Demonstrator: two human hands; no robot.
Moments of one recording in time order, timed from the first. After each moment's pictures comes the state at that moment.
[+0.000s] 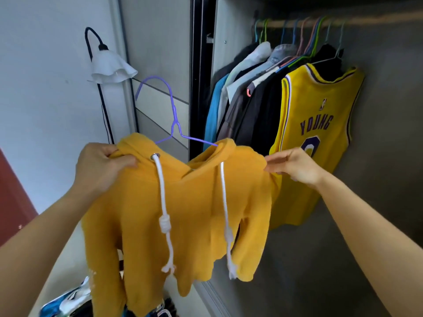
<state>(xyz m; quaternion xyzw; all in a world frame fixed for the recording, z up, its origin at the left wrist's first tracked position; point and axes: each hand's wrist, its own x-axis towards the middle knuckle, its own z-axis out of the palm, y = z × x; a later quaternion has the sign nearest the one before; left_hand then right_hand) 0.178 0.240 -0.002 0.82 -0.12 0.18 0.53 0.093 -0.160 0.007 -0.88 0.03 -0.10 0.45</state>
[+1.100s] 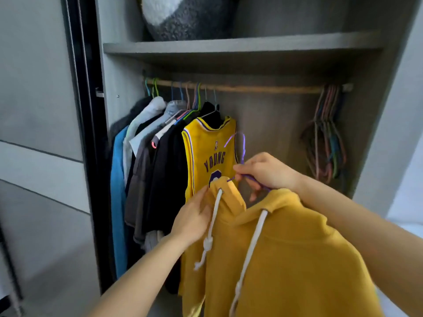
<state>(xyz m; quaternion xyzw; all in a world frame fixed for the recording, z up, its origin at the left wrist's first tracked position) 0.137 -0.031 -0.004 0.72 -0.49 -0.07 0.48 -0.020 -0.121 0.136 -0.84 0.25 -0.19 0.44</state>
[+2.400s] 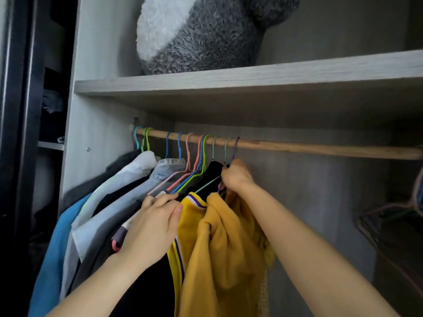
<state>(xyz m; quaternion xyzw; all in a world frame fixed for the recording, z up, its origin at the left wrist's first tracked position) 0.355 -0.186 0.100 0.75 -0.47 0.30 0.35 0.262 -0.354 0.216 -0.83 0.32 -0.37 0.26</state>
